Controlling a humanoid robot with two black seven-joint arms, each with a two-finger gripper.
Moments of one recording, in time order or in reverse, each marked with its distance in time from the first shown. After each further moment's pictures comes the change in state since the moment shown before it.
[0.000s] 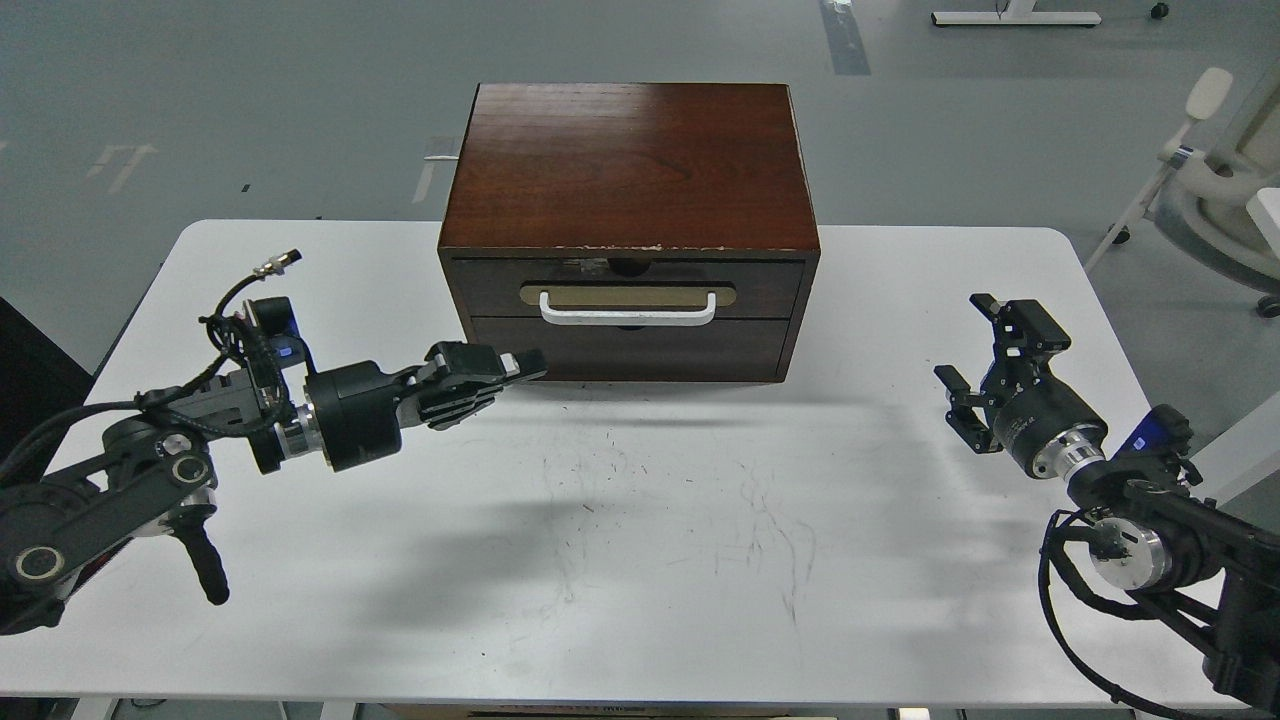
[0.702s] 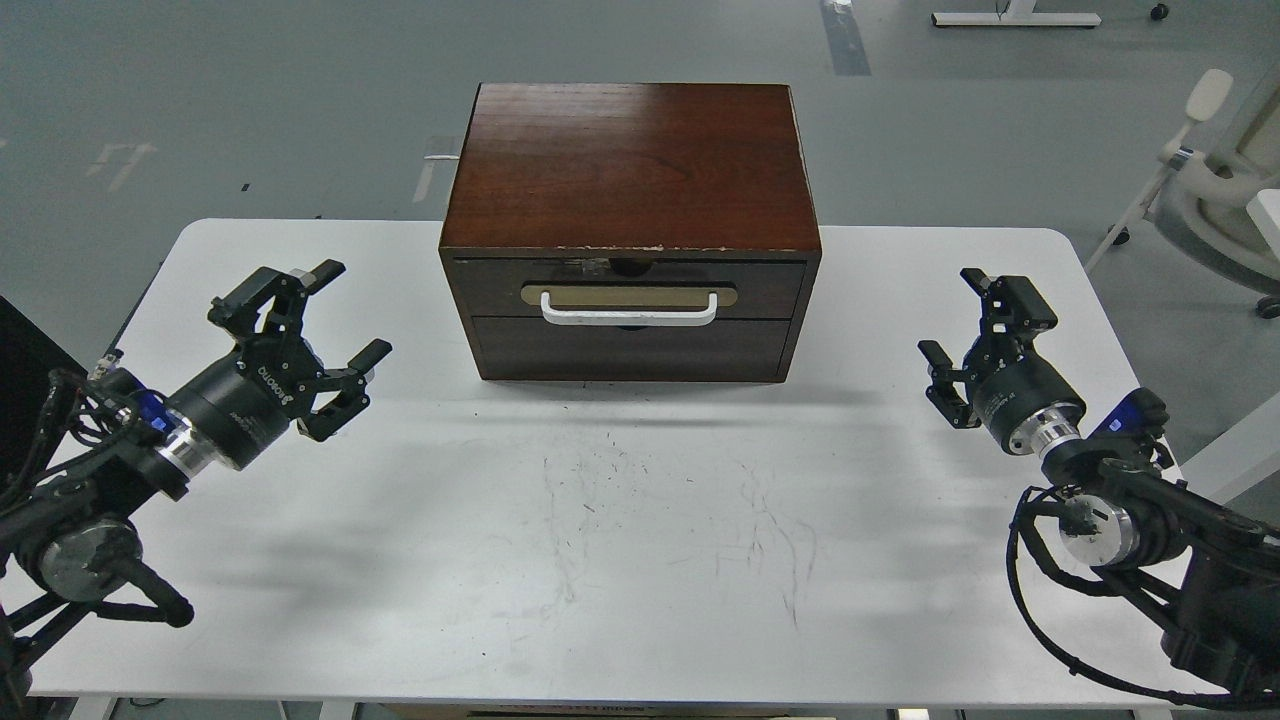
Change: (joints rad) left arm 0.168 0.053 -0.042 0.130 -0.694 0.052 0.000; right arm 0.020 0.077 0.077 -0.032 0.000 -0.014 0.000
